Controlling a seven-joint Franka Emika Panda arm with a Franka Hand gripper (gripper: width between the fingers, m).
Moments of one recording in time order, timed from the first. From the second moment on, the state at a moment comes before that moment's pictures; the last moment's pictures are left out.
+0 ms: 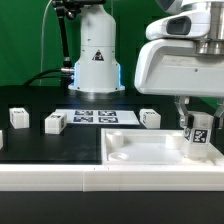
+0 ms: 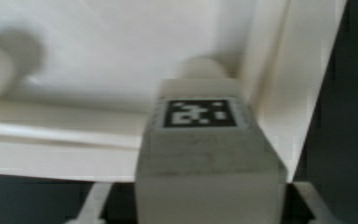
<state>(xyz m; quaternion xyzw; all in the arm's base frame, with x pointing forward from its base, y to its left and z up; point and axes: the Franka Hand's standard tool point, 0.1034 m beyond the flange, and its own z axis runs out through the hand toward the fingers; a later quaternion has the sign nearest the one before) 0.628 0.117 0.080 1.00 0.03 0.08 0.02</state>
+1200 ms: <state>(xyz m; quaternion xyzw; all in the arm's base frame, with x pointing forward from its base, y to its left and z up) 0.624 0.112 0.075 0.81 -0.58 0.07 -0.02</state>
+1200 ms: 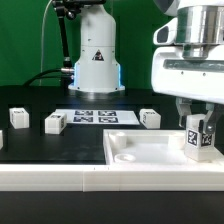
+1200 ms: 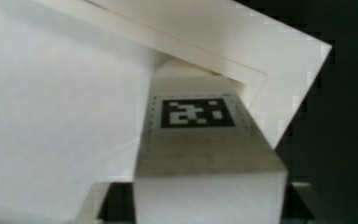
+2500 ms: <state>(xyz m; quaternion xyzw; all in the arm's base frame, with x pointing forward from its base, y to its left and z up) 0.628 0.113 0.080 0.89 -0.44 0.07 -0.03</state>
